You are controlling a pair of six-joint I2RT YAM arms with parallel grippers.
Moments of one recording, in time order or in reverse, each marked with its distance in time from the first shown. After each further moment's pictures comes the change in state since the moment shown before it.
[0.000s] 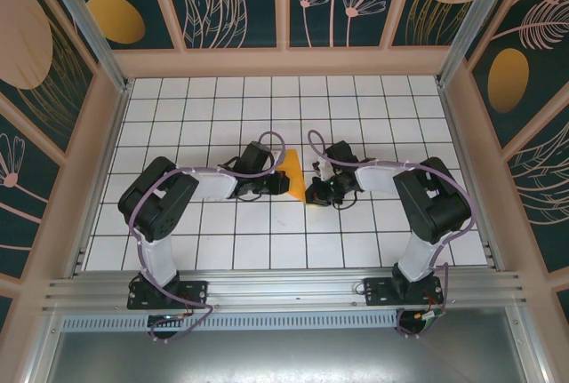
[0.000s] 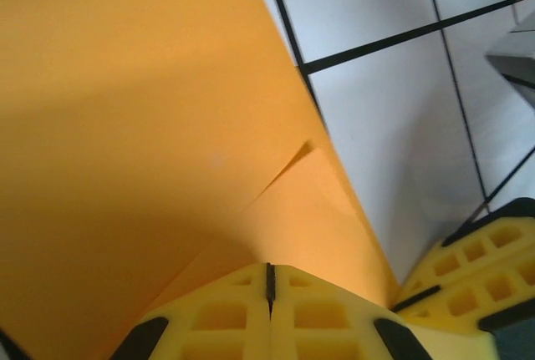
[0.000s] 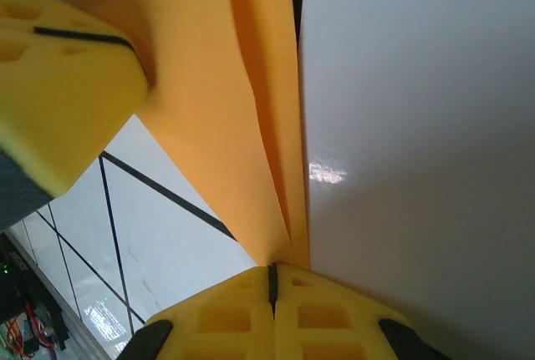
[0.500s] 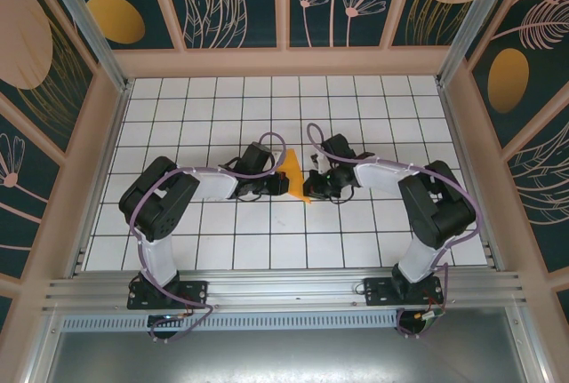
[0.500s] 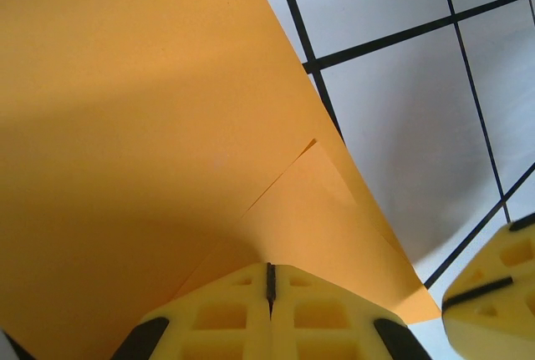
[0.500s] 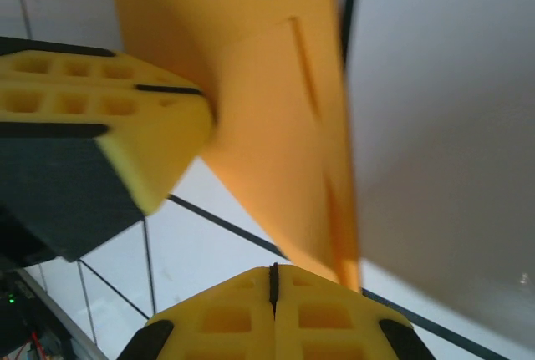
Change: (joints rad) left arm -0.001 0.004 0.000 -0.005 -0.019 0.019; right arm 0.042 -0.037 0.077 -0.049 0.070 0.065
